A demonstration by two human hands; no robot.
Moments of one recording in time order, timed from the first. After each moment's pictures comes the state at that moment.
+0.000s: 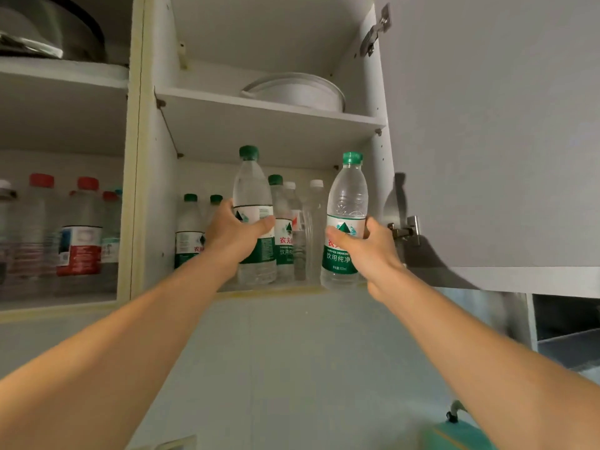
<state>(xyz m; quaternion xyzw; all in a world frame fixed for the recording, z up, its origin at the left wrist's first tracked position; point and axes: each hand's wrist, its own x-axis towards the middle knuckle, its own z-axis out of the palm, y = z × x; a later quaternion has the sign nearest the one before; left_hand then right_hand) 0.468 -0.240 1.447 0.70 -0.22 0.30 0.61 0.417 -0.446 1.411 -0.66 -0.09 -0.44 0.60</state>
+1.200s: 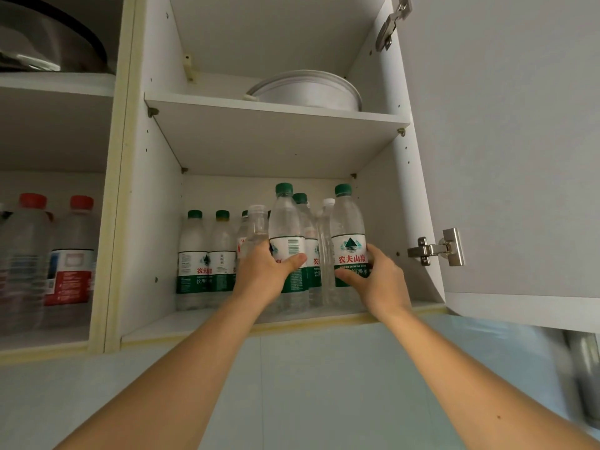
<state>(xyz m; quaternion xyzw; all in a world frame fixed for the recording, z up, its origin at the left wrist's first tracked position) 0.547 -0.285 1.434 0.78 -0.25 0.34 0.47 0.515 -0.483 1.400 -0.78 -0.02 -0.48 0.39</state>
